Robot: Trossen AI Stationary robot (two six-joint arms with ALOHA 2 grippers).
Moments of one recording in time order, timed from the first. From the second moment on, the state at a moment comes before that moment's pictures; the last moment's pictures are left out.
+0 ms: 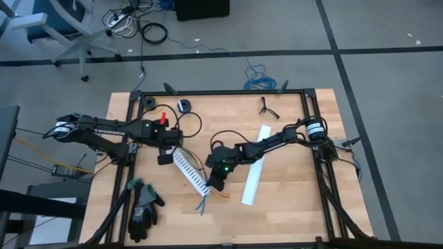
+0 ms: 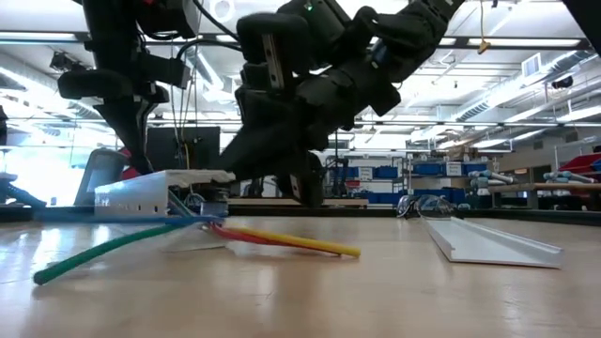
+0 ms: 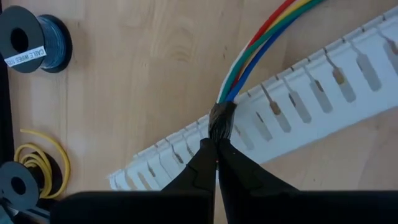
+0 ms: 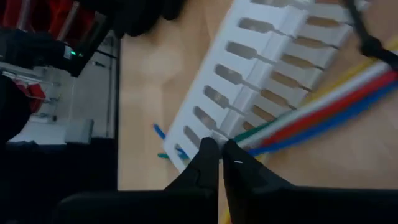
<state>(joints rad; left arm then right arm) 0.02 1.23 0.88 -1.05 -0.29 -0.11 0.11 2.09 1.27 0.21 -0.43 0.74</state>
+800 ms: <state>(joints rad) 0.02 1.05 0.88 -1.04 -0.31 -0.12 0.16 1.88 1.27 -0.20 -0.17 0.49</state>
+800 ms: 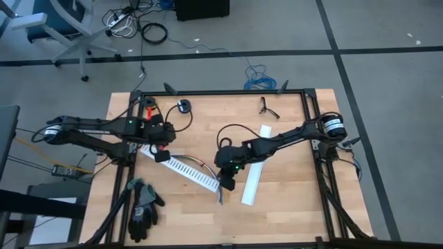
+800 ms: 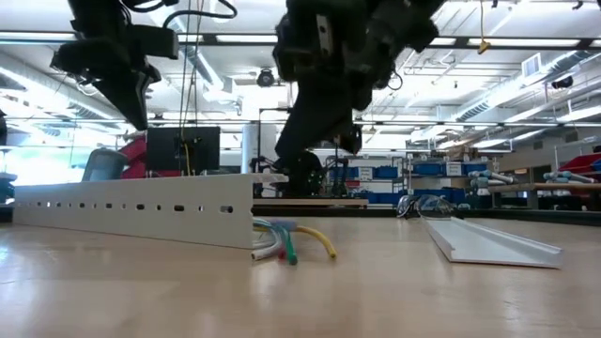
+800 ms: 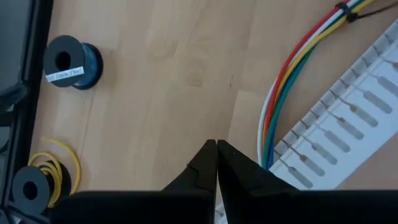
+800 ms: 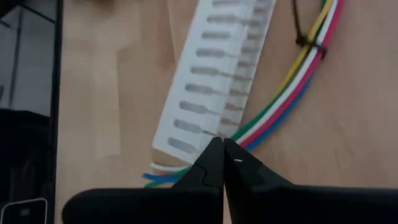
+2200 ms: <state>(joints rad) 0.02 0.69 0.54 -0.99 -0.13 -0.53 0.31 1.73 0.91 -0.01 0.18 0.68</state>
